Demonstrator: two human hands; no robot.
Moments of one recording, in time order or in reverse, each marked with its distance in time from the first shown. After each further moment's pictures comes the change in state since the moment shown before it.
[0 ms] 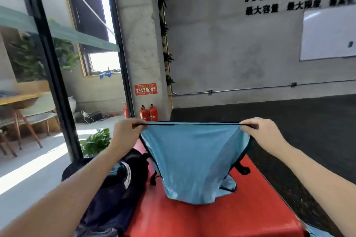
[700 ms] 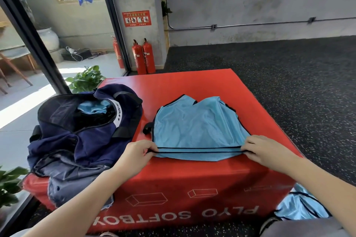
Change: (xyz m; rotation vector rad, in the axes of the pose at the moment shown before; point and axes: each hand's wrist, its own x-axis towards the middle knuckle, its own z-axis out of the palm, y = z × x) left_hand -0.168 -0.165 0.119 0.114 -0.484 -0.040; right_hand -0.152 0.143 0.119 -0.468 -0.569 -0.502
